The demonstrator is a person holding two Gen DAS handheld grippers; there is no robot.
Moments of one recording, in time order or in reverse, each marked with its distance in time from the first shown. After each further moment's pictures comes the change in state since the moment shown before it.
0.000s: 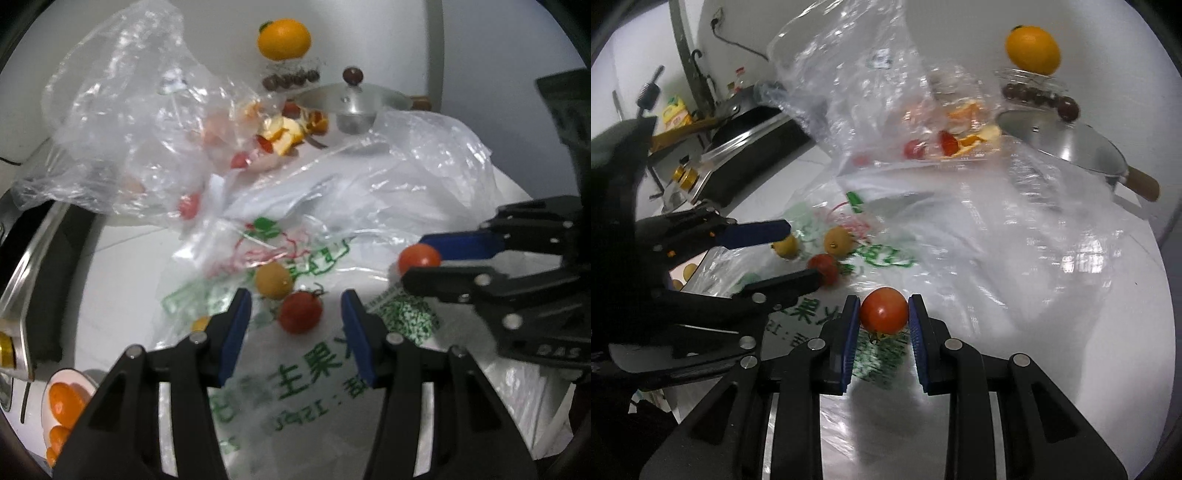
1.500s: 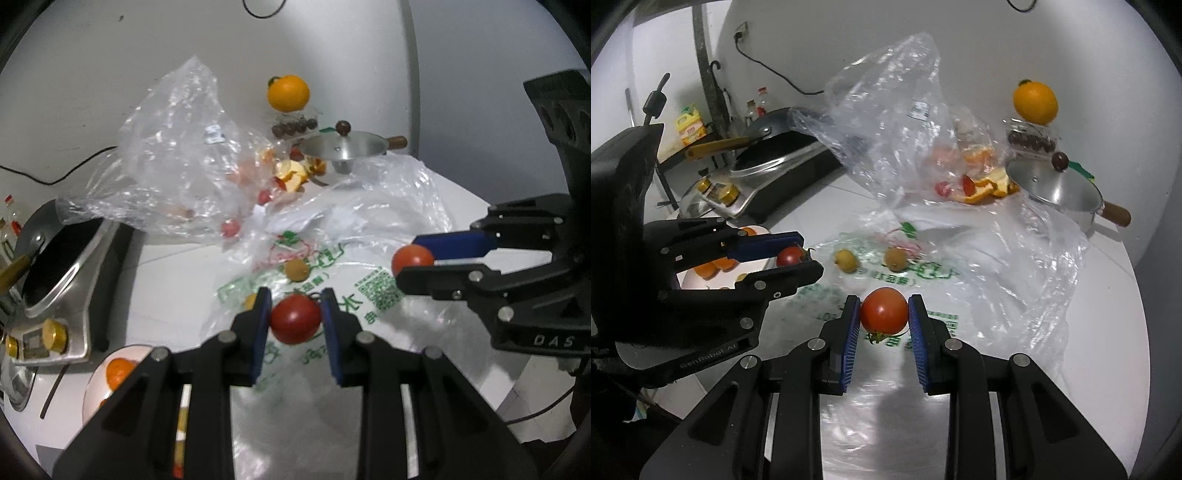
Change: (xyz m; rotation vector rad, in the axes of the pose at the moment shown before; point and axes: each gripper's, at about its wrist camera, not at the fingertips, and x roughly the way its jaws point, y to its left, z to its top) left arm -0.109 0.021 -0.037 0.024 -0.162 -0.006; right arm -0.062 0.079 -0.005 -0.061 -0.101 -0.043
